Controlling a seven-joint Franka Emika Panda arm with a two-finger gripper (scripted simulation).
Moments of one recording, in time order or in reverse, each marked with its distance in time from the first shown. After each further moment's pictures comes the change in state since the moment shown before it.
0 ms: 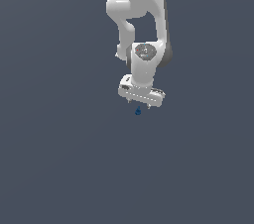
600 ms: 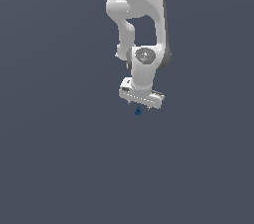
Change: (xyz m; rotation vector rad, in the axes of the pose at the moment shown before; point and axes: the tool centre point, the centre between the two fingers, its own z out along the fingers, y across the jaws) arm -0.003 -0.001 0.017 0.000 0.001 0.010
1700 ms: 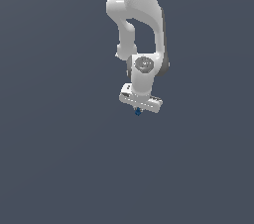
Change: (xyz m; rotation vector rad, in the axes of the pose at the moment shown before) arm -0.001 0.000 0.036 0.000 -0.001 0.003
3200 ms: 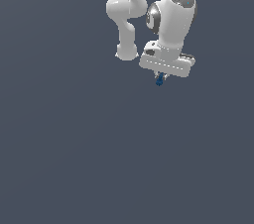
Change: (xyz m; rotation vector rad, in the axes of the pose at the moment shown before) arm -0.087 -0.064 -0.171 -0.001 0.002 0.000
